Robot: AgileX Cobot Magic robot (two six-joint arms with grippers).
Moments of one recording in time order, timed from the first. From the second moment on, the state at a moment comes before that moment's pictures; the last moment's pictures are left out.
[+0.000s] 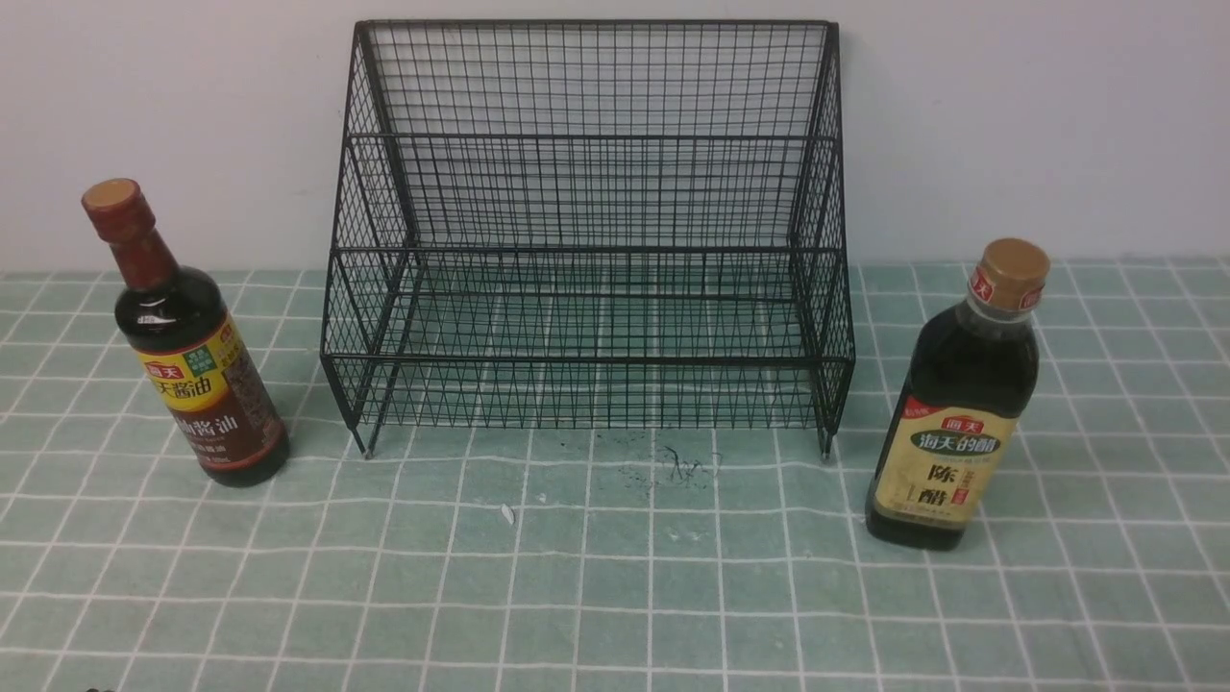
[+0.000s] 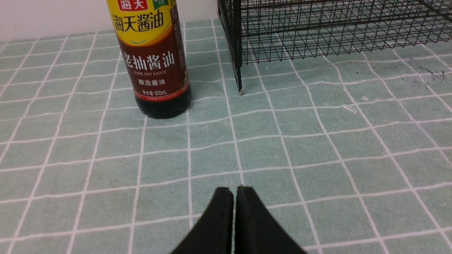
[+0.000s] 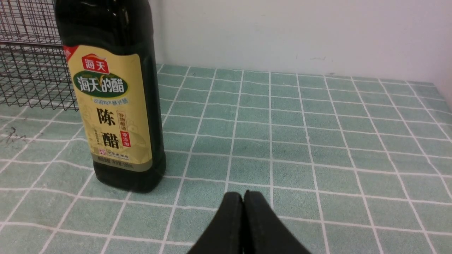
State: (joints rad) right arm 0.00 -0.01 0.02 0.08 0.38 -0.09; left arm -0.12 -0.01 0.02 -0.07 0.39 0.06
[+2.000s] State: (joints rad) right arm 0.26 1.39 -1.32 0.11 0.97 -0.03; left arm -0.12 -0.01 0.02 -0.07 0.39 0.06
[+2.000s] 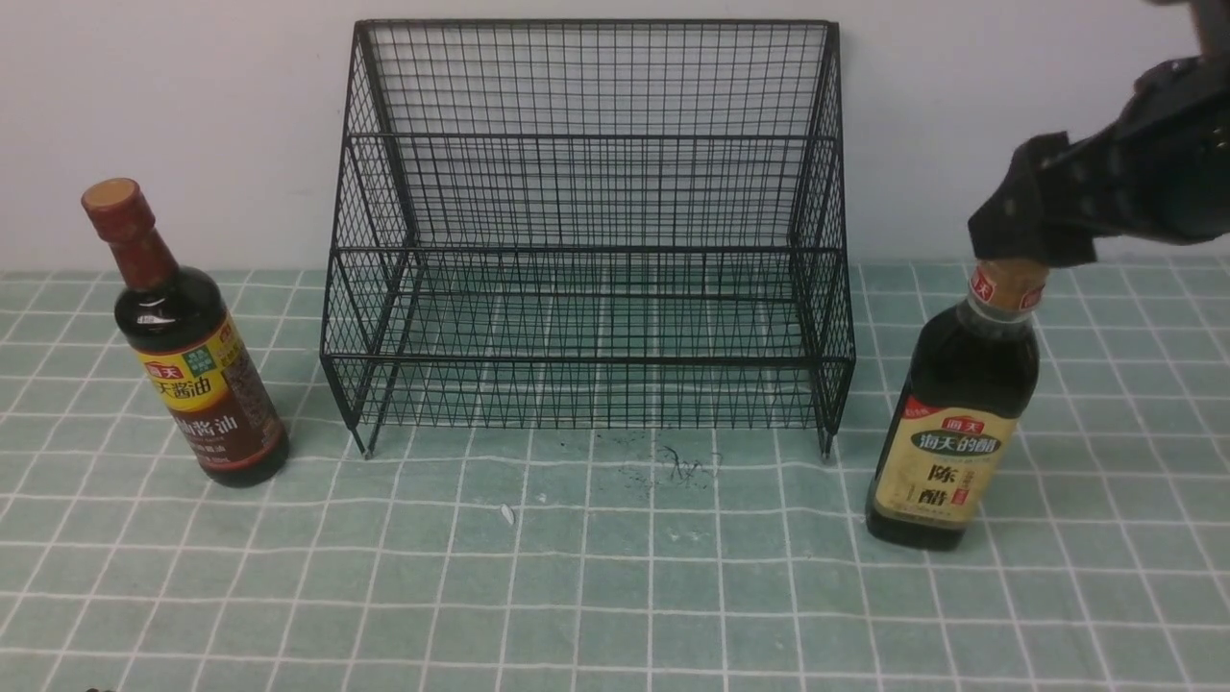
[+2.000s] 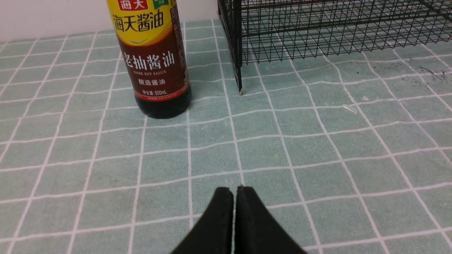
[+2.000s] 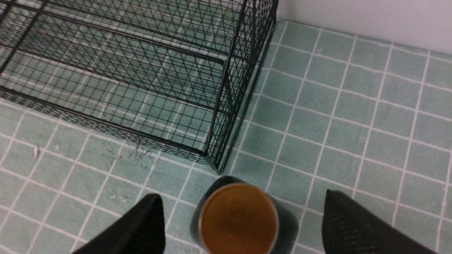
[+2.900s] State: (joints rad) right arm 0.27 1.41 -1.69 0.27 1.27 -0.14; left arm -0.12 -0.01 0.02 -0.07 0.39 0.06
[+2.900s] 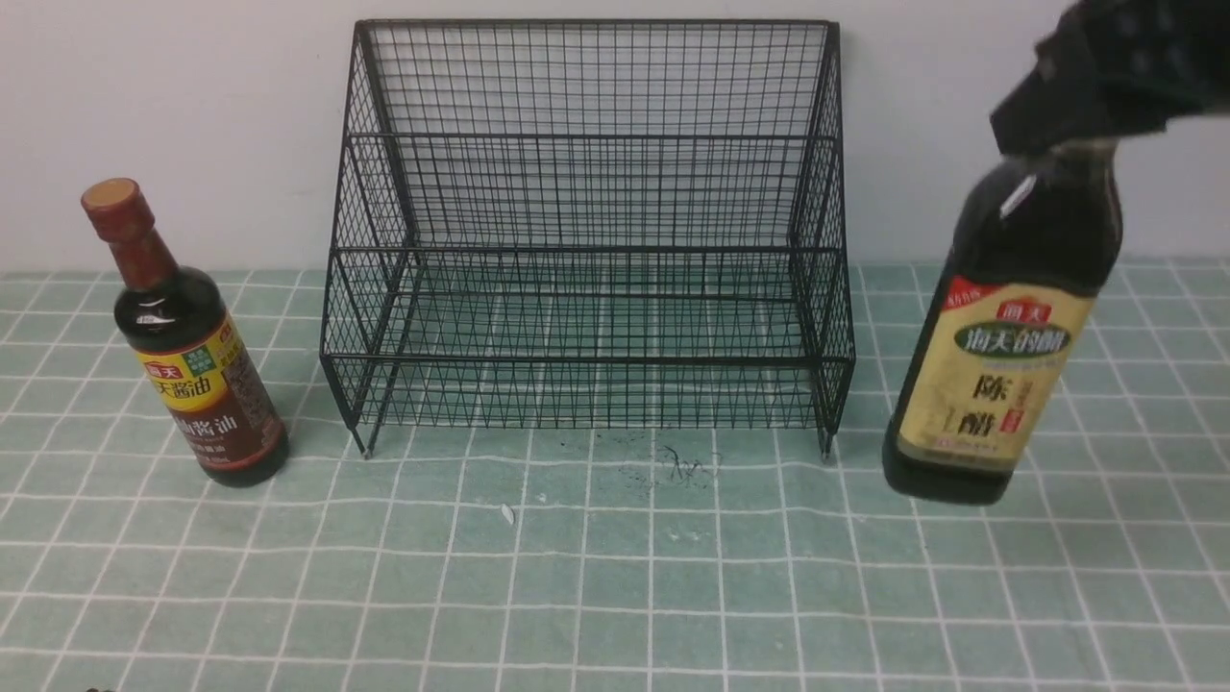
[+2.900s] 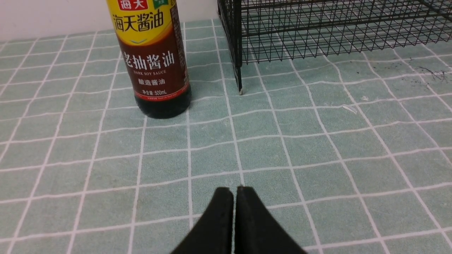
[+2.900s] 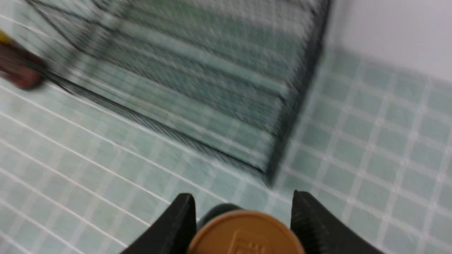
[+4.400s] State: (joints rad) right arm 0.38 1.86 -1.98 0.19 1.15 -0.15; left arm -0.12 -0.01 0.02 -0.07 0.39 0.06
